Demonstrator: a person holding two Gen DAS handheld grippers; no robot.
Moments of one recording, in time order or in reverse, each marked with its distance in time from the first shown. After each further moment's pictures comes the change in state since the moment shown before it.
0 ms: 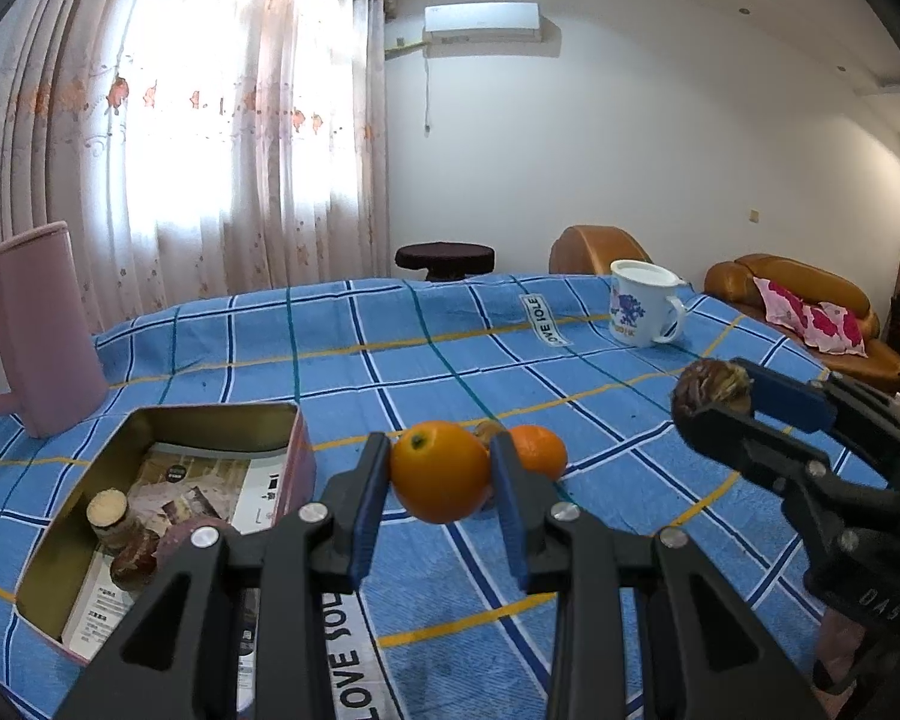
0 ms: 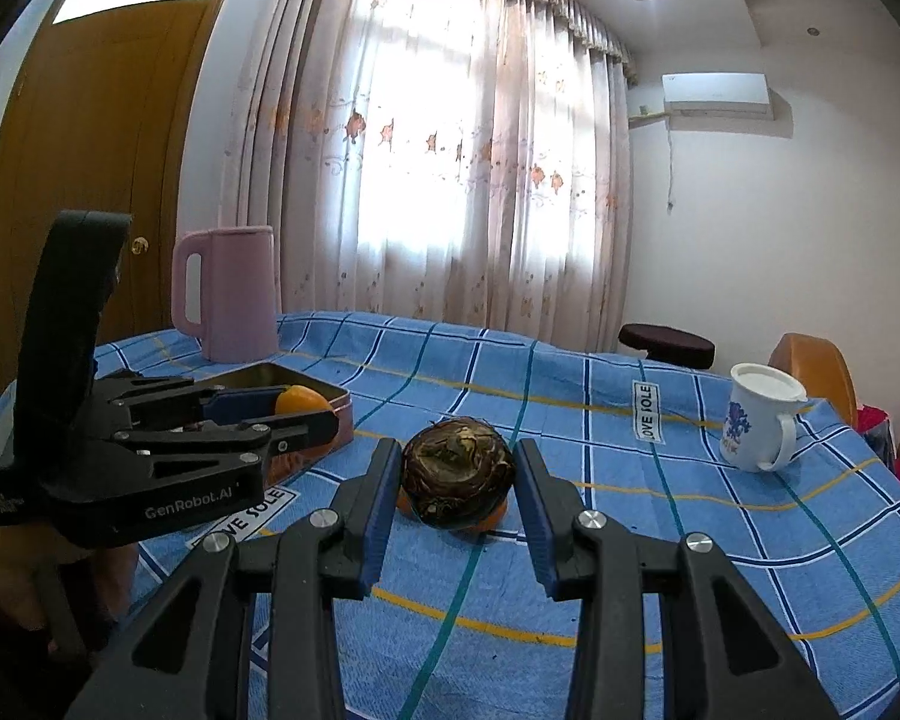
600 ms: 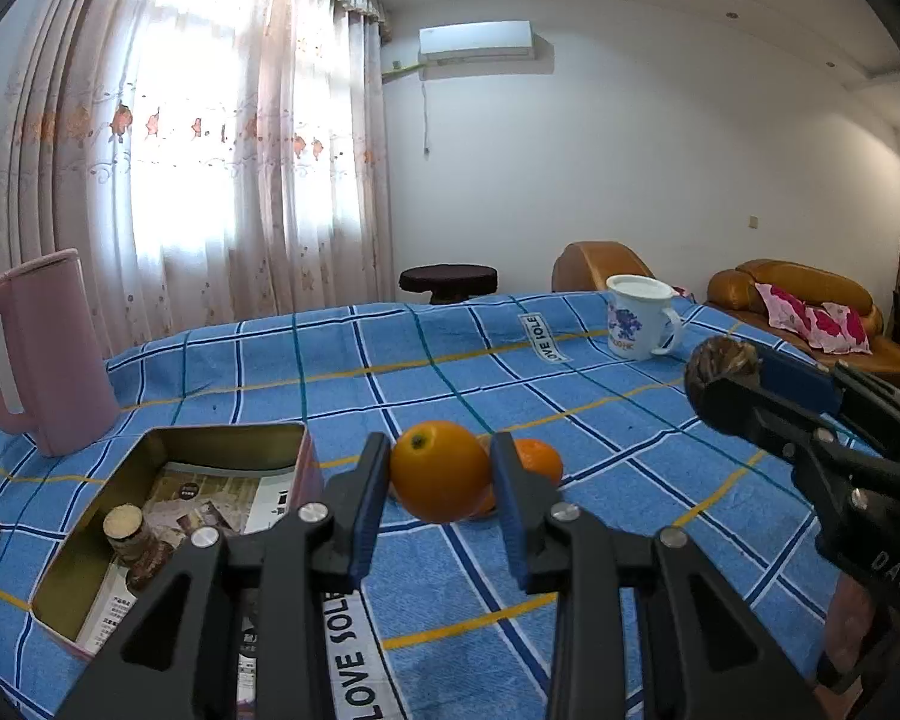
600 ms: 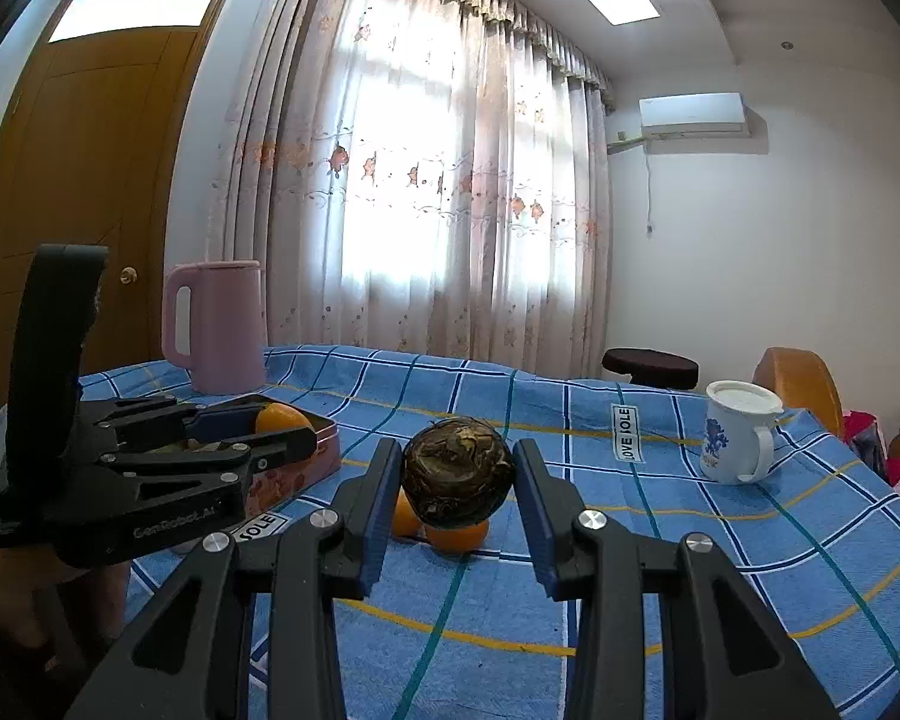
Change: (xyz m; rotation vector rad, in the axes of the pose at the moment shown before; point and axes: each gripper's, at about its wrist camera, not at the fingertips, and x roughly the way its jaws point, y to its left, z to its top) left arm -0.012 -0.005 -0.001 0.025 -0.058 0.016; right arm -0.013 -0.006 0.001 0.020 -0.077 -0.039
